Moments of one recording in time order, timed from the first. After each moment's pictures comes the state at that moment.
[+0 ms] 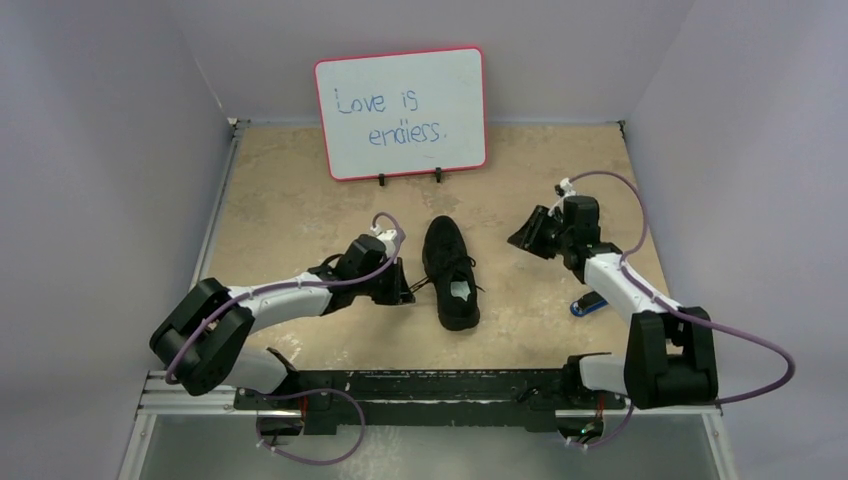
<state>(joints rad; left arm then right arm) -0.70 1.40 0.57 0.03 0.26 -0.65 0.10 1.26 0.63 -0.10 -0.24 0.57</state>
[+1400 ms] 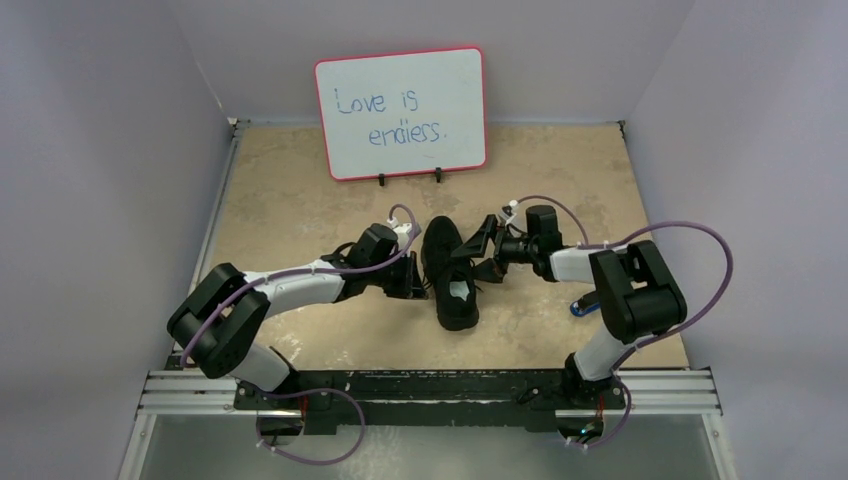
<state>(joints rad) -0.72 1.50 0.69 0.02 0.37 -0.62 0.23 1.63 0.61 0.31 -0.88 0.98</state>
